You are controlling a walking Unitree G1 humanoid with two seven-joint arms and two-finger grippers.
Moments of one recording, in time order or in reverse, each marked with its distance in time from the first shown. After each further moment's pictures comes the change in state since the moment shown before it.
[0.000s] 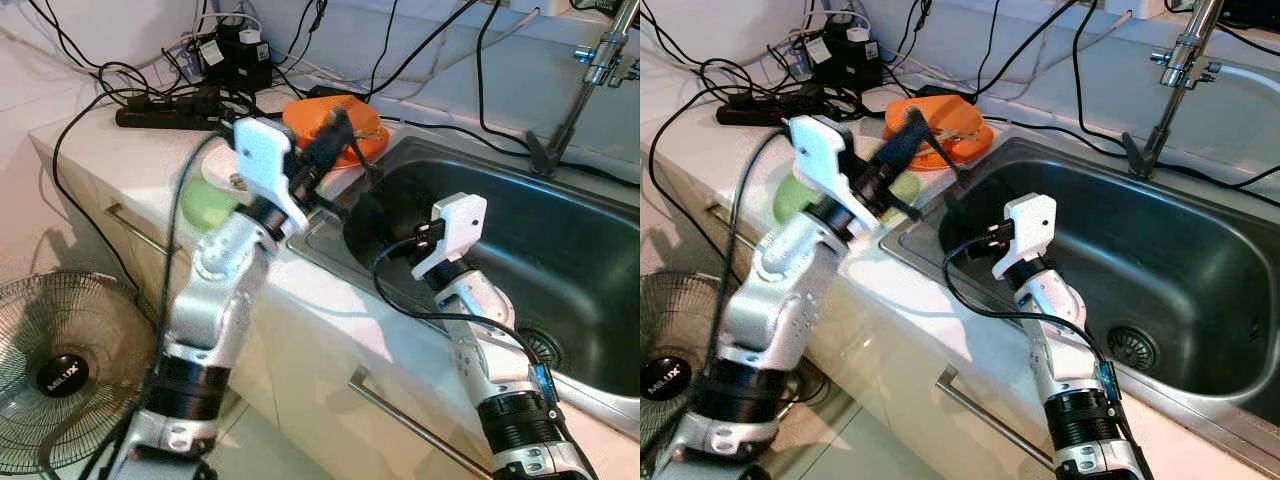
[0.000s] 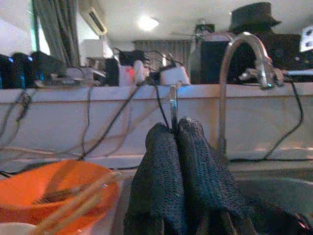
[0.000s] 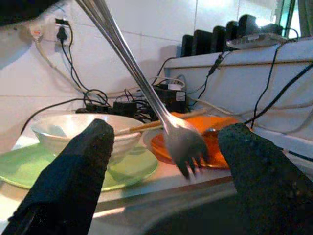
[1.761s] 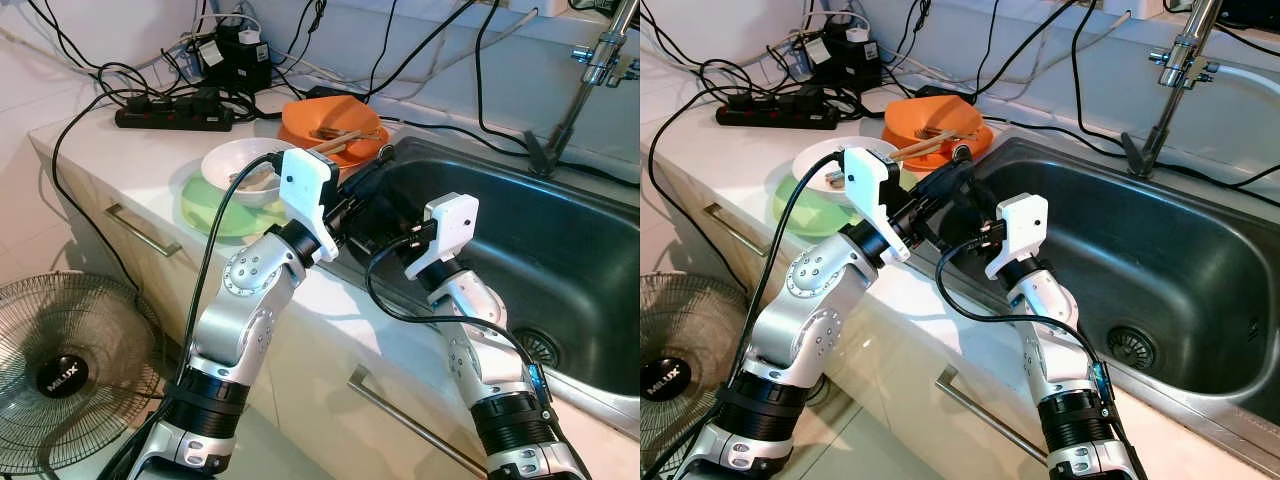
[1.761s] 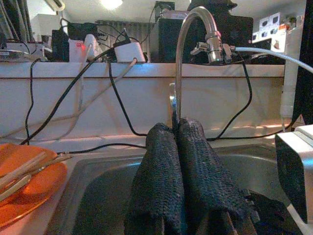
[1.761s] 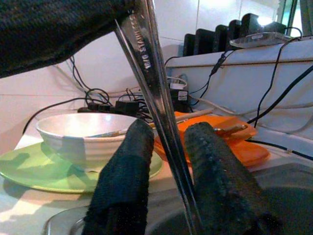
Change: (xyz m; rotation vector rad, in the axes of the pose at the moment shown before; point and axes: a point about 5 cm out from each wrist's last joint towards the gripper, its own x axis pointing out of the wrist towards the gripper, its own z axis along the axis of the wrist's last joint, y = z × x) left arm 0.003 -0.029 -0.018 -0.075 0.061 -0.134; right arm 0.002 0.006 -0.002 0.003 0.007 -0.009
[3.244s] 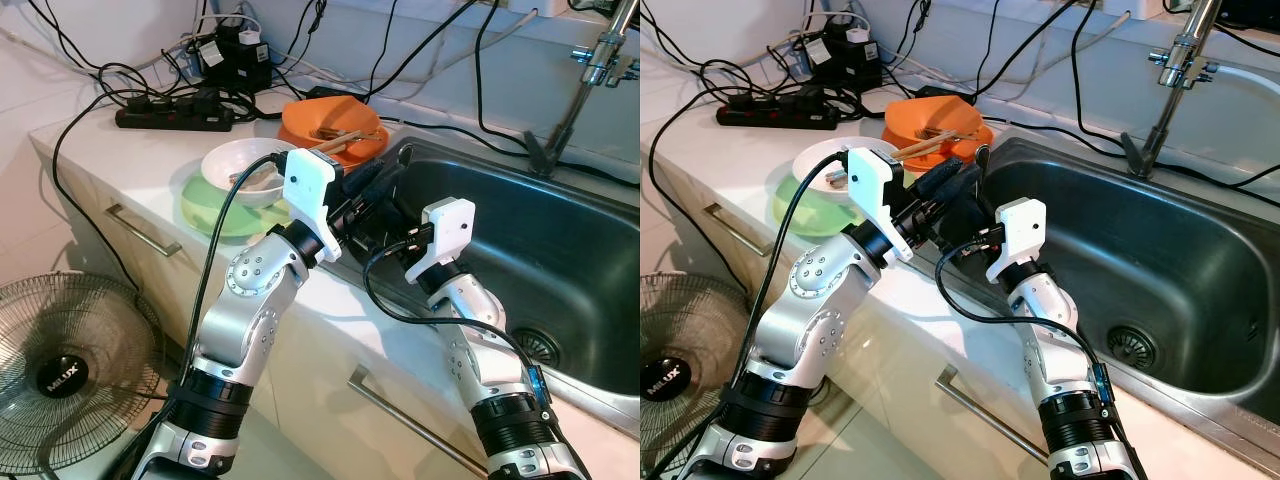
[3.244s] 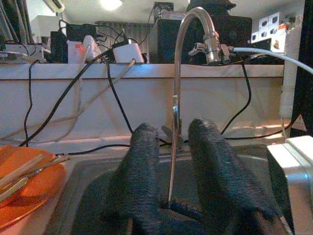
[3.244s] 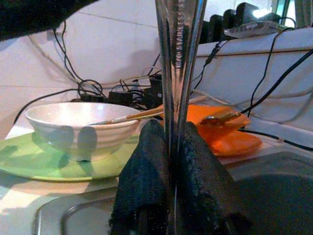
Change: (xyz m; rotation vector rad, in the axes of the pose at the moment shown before) left arm 0.002 -0.003 0.000 0.003 -0.004 0.000; right arm -0.003 -0.002 -0.008 -0.013 0.039 -0.027
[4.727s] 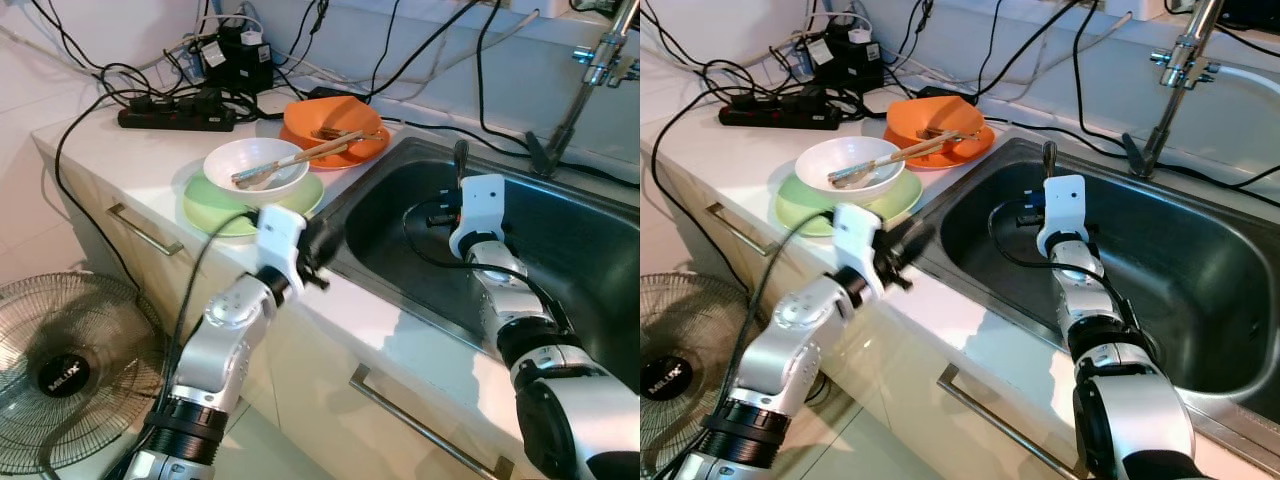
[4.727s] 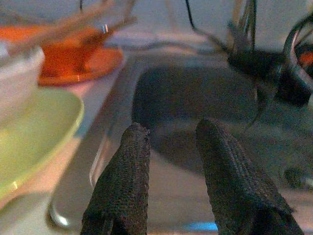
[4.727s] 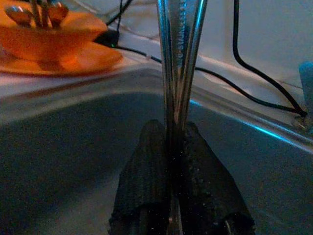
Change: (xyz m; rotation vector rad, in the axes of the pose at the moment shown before) left arm -0.053 0.031 -0.069 -0.014 0.378 0.238; right arm 0.015 -0.091 -0.026 -0.199 0.359 -0.459
